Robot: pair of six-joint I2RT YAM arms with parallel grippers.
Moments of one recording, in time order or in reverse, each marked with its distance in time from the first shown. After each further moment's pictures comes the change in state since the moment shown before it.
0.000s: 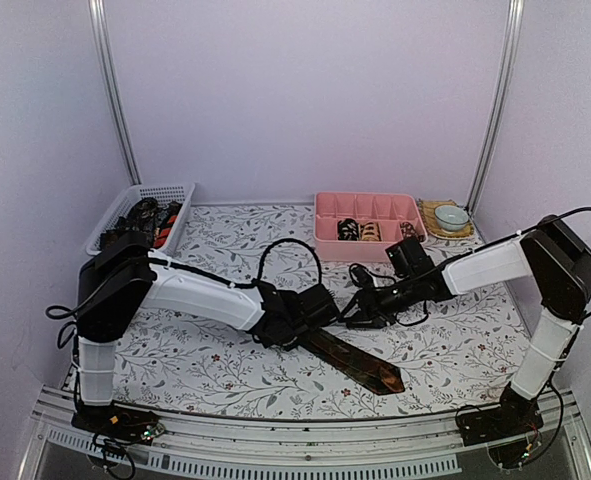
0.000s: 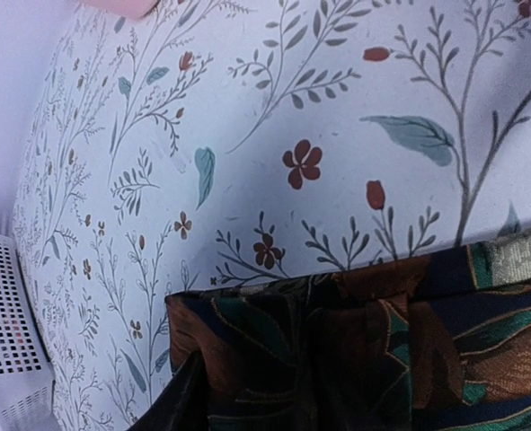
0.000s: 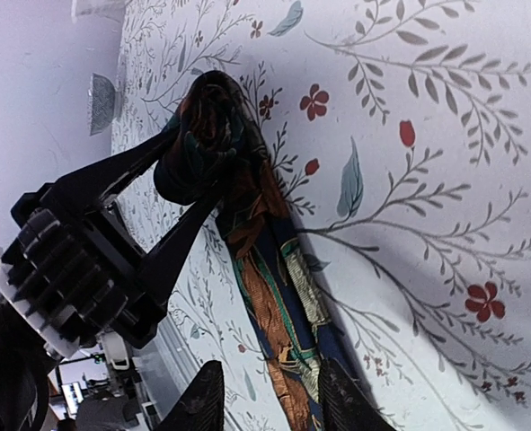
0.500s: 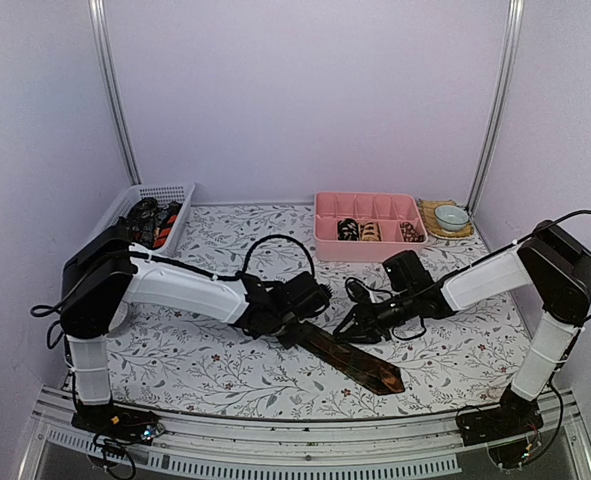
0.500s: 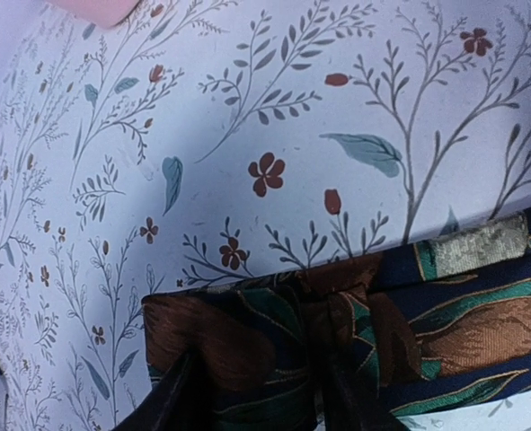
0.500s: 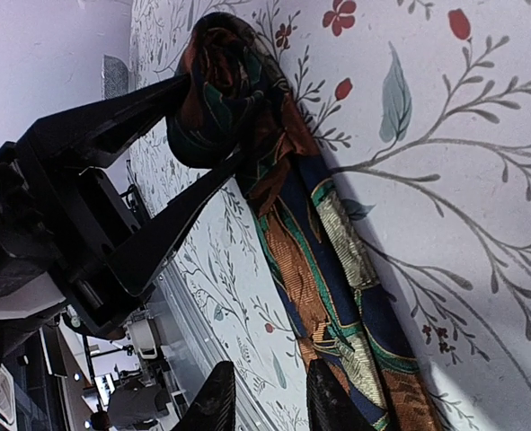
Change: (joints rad) left arm 0.033 -0.077 -0.065 0.074 0.172 -0.019; right arm 0.065 -0.021 -0.121 0.174 -0.047 0.170
